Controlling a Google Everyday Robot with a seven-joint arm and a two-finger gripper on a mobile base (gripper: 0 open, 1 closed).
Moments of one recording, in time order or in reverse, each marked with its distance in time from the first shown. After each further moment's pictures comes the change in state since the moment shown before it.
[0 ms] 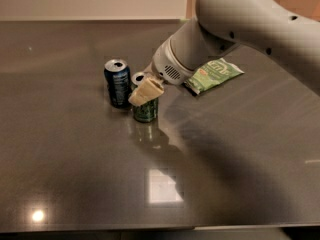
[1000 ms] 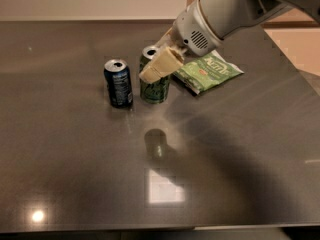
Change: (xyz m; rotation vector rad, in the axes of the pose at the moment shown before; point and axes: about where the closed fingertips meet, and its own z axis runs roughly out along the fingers) arm -0.026 -0.005 -0.077 -0.039 -0.096 -0.035
